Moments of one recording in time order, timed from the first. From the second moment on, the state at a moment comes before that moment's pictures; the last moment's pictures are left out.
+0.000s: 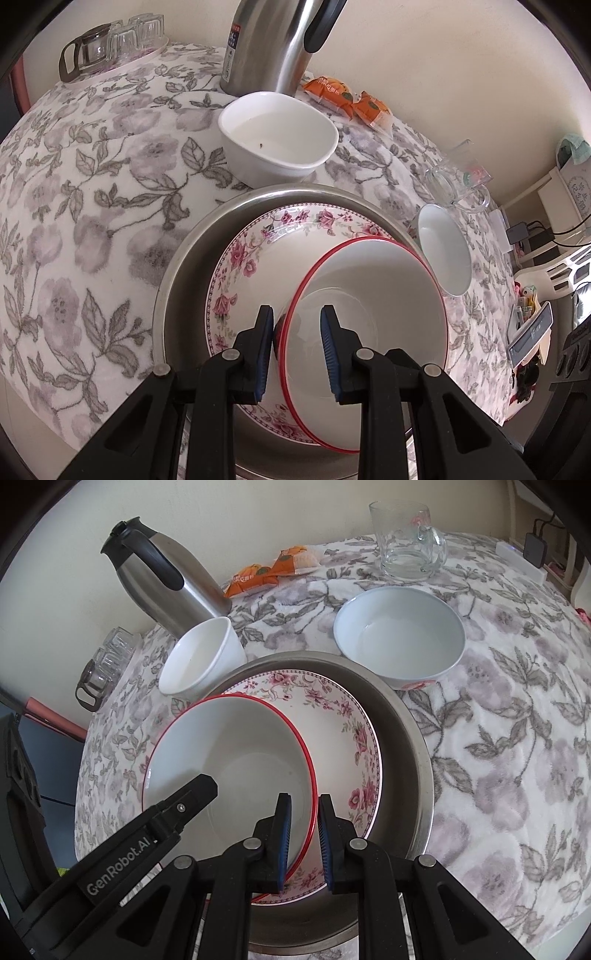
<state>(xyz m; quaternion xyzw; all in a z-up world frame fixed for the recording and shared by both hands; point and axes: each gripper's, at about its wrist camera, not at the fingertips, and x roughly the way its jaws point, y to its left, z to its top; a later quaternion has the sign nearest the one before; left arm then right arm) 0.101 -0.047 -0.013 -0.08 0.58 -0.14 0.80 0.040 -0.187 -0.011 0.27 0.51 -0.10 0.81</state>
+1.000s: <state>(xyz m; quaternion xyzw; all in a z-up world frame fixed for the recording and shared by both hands) 0.084 -0.023 0.031 -0.05 0.52 -0.12 0.84 0.010 -0.193 0.029 0.24 0.46 -0.11 0.84</state>
